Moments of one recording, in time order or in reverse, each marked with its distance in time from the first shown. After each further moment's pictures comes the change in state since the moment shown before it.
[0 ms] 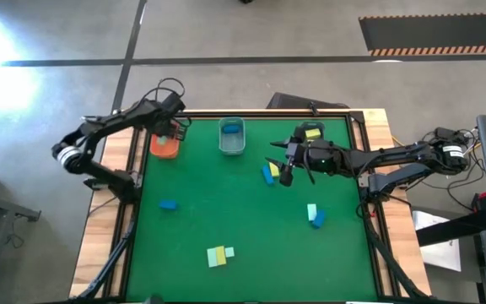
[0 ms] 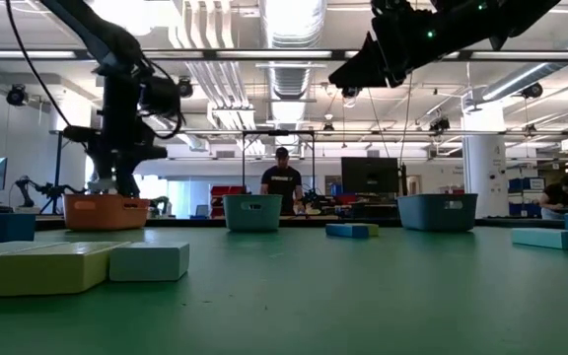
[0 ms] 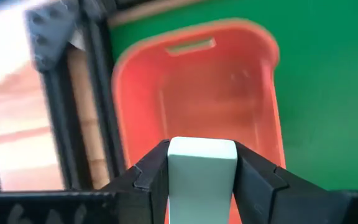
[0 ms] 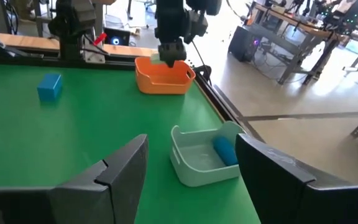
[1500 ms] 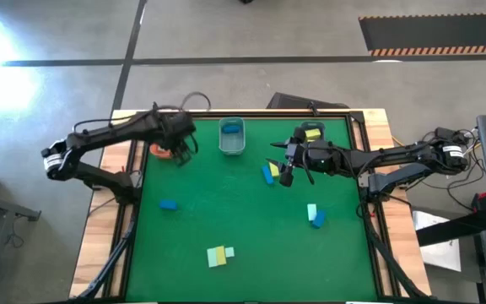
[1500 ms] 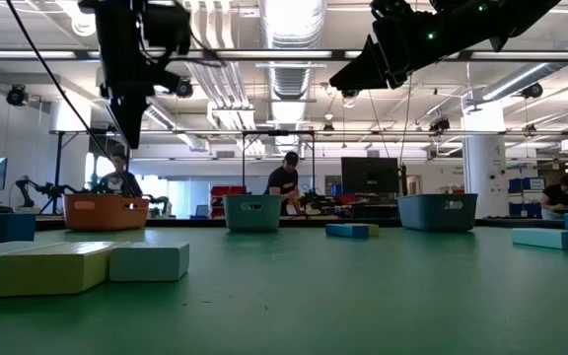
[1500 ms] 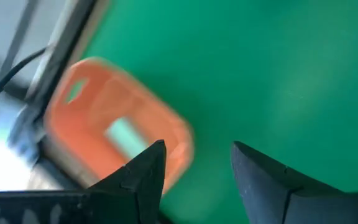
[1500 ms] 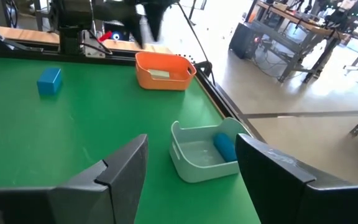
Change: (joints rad) left arm -0.442 -0.163 0.118 -0.221 0.046 0.362; right arm 0.000 0.001 0.000 -0.014 0.000 -0.008
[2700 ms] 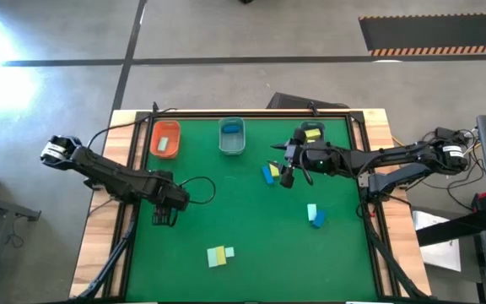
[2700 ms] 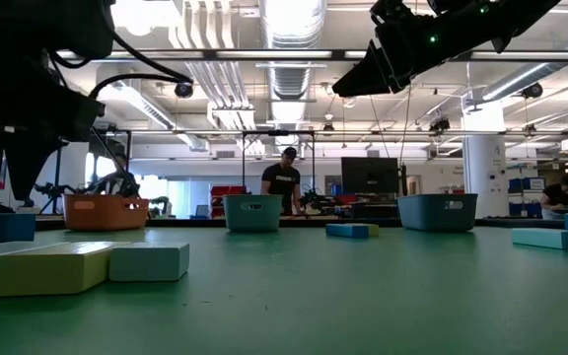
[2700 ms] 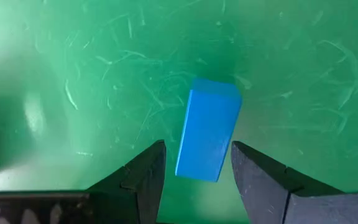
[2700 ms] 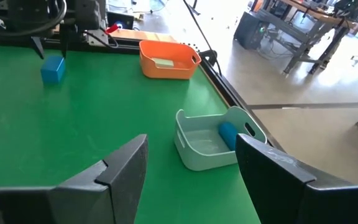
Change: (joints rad) left arm -0.720 -0.024 -0.359 0.072 0.207 -0.199; right arm 0.002 0.001 0.000 -0.045 -0.009 0.019
